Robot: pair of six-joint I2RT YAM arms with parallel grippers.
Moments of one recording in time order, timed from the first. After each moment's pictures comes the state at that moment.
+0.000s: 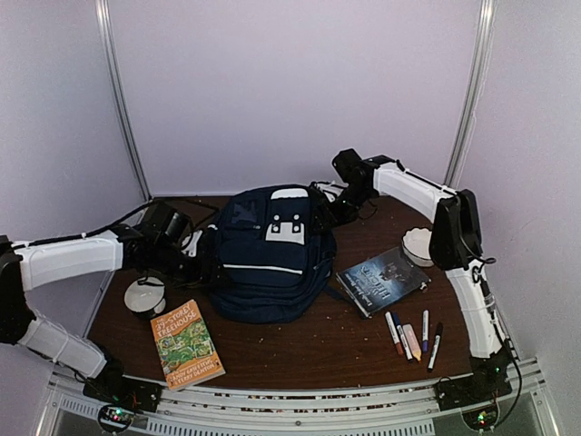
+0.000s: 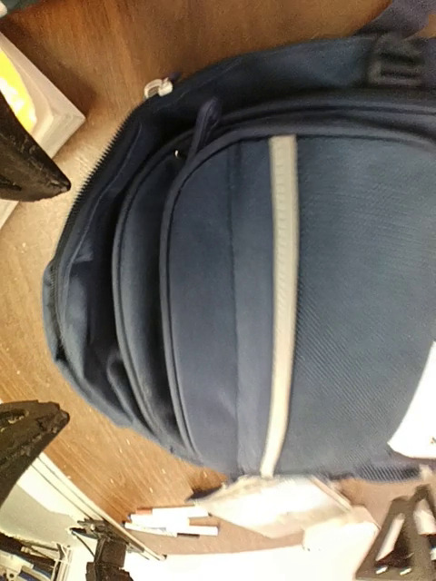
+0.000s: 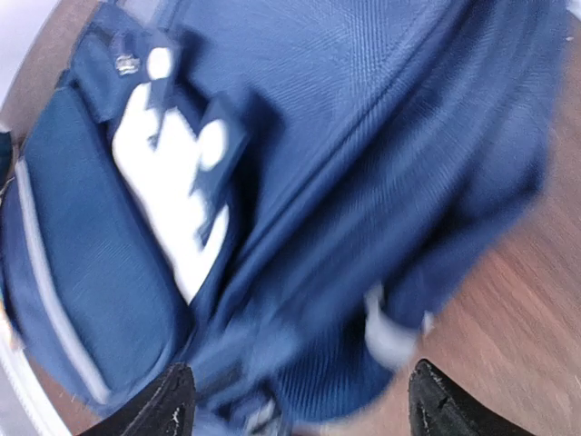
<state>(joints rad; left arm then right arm) -0.55 1.34 0.84 -0.46 0.30 -0.56 0.49 2.42 2.31 -1.01 -0.38 -0.10</state>
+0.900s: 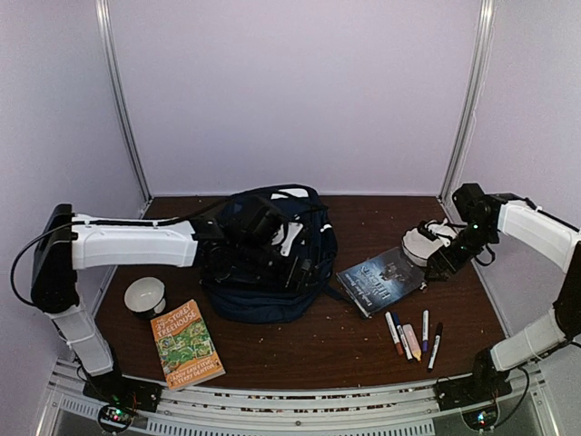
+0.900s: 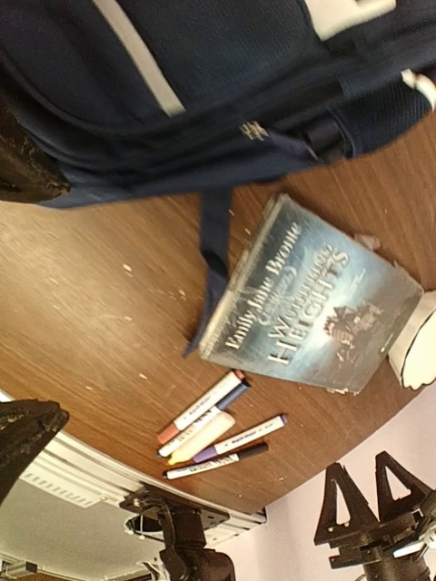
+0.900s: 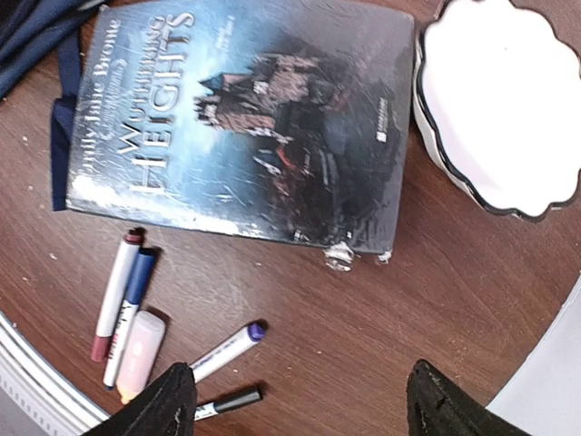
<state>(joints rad) -1.00 1.73 1.29 -0.31 0.19 -0.46 0.10 1.36 1.05 -0.97 -0.19 -0.46</state>
